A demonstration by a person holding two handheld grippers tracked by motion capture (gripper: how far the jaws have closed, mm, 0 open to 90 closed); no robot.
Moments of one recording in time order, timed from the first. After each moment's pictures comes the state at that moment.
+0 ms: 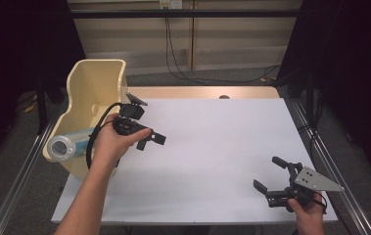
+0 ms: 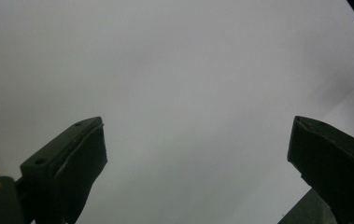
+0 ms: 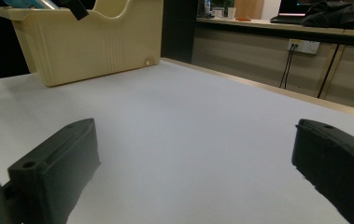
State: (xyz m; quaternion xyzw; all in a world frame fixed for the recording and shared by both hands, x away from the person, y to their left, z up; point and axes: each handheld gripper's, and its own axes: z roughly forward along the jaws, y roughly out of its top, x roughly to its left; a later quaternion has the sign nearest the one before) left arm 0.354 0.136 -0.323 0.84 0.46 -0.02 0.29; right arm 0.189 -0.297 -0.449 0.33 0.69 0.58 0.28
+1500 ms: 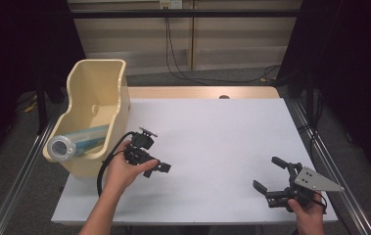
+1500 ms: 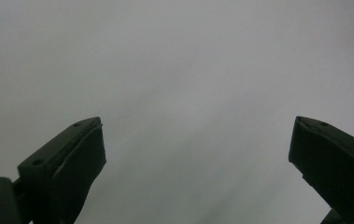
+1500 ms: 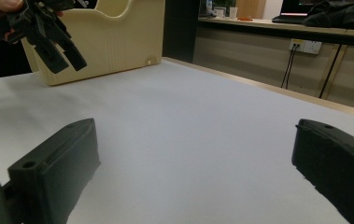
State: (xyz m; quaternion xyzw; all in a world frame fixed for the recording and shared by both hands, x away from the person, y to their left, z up) left arm 0.327 0.129 -0.405 0.86 0.42 -0.03 0.28; right arm 0.189 -0.296 -0.449 0.33 0.70 0.58 0.27
